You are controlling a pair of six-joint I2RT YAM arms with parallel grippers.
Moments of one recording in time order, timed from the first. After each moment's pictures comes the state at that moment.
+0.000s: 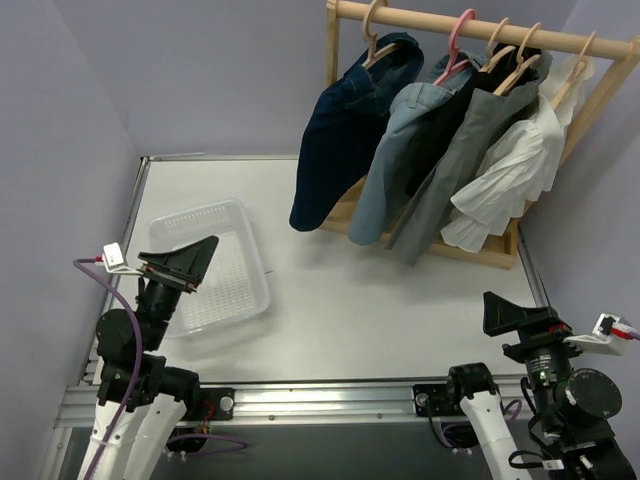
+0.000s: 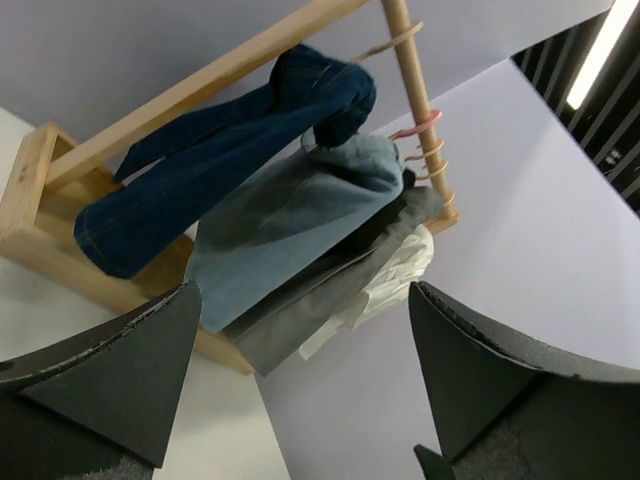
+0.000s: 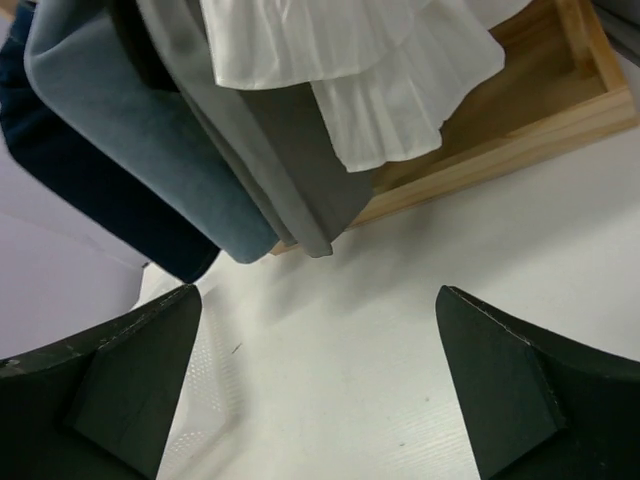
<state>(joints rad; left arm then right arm) -0.25 0.29 0.54 0.06 0.10 -1.23 0.15 0.16 1.11 -1.05 0.21 0.73</state>
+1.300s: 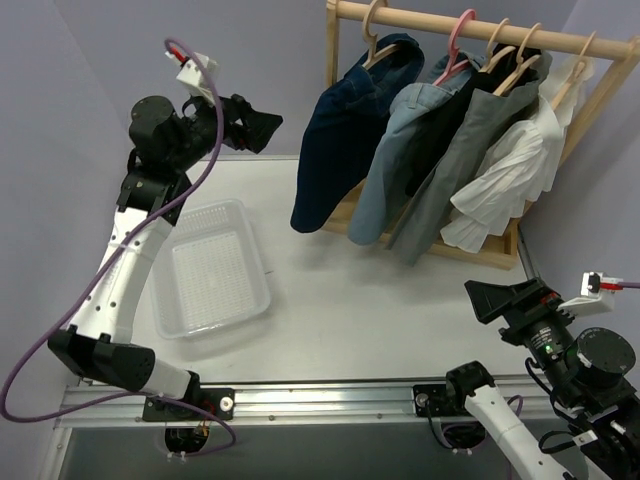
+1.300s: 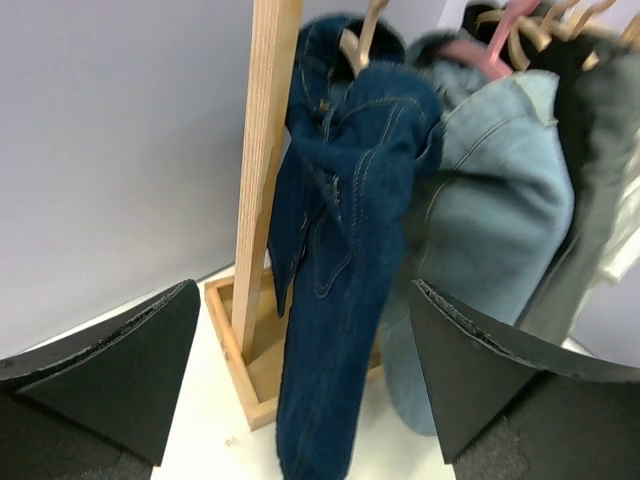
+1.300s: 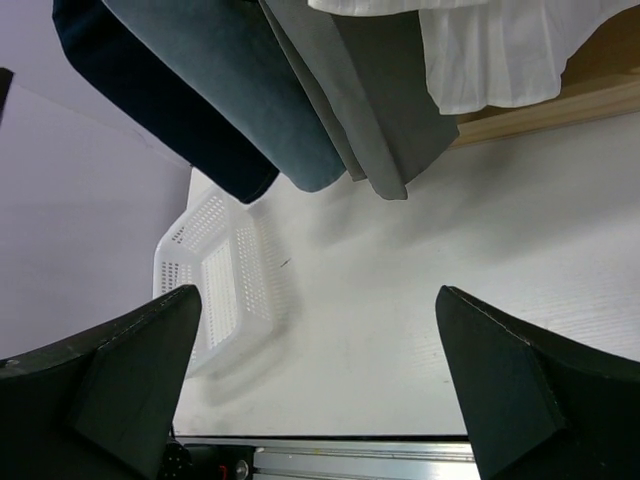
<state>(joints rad) -0.28 1.44 1.73 -0.14 0.43 -0.31 0.36 0.38 1.28 -1.12 0.16 0.79</state>
